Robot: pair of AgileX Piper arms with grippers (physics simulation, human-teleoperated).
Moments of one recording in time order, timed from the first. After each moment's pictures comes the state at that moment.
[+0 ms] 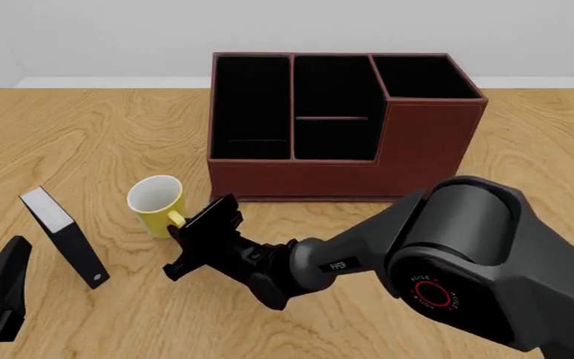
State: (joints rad) left arm 0.00 0.01 0.00 0.00 0.00; right arm 0.94 2.33 -1.28 -0.72 0.02
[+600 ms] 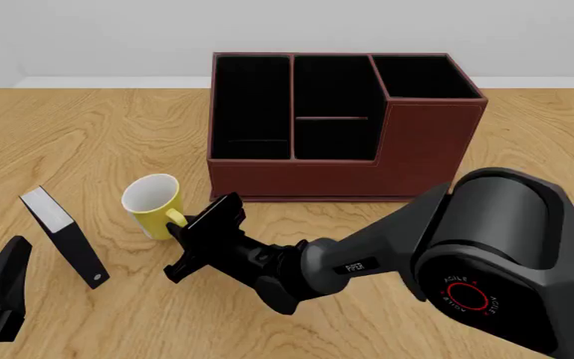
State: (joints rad) left arm 0.00 0.01 0.00 0.00 0.00; right arm 0.96 2.25 -1.19 -0.76 -0.01
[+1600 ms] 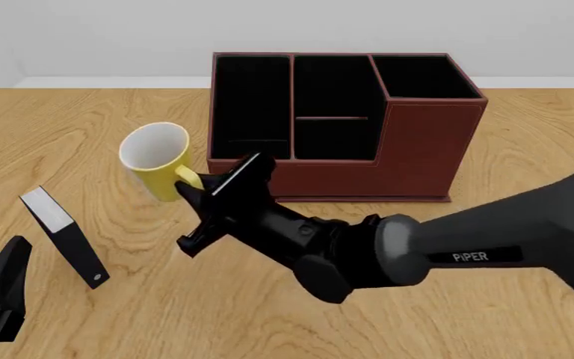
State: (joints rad) left arm 0.00 0.01 0.00 0.00 0.00; right arm 0.95 1.90 -0.98 -0.77 -0.09
